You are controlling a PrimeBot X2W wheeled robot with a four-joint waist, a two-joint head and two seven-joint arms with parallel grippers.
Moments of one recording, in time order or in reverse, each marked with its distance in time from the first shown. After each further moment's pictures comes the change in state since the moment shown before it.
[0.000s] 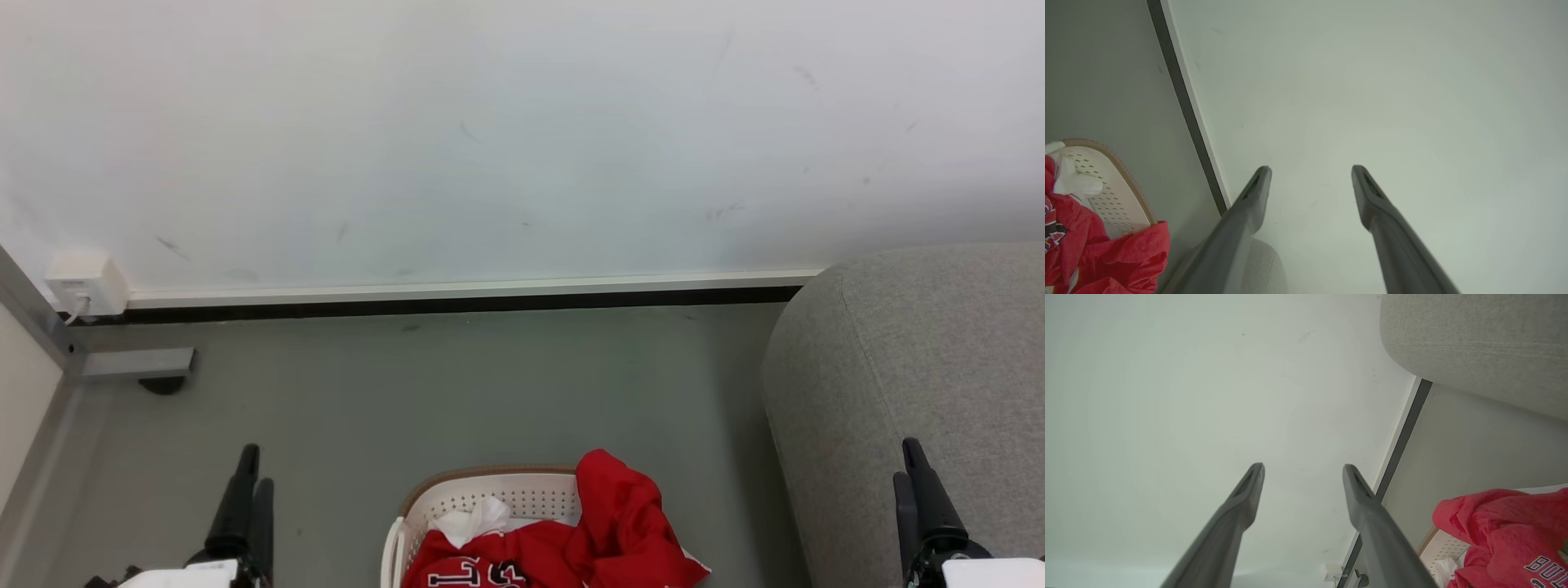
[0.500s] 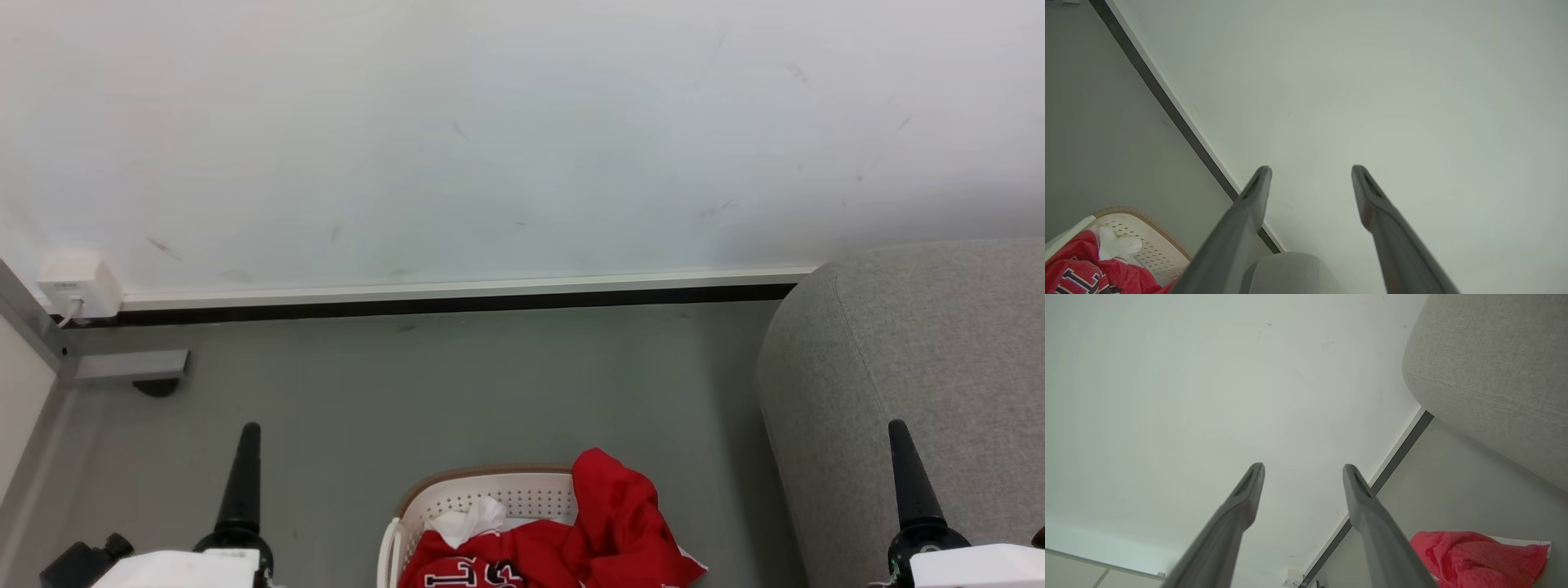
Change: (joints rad) left arm -0.003 0.004 0.000 -0.068 0.304 0.000 -0.062; right arm -0.007 -0.002 0.032 -0.045 -0.237 0.000 -0.061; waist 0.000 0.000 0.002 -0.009
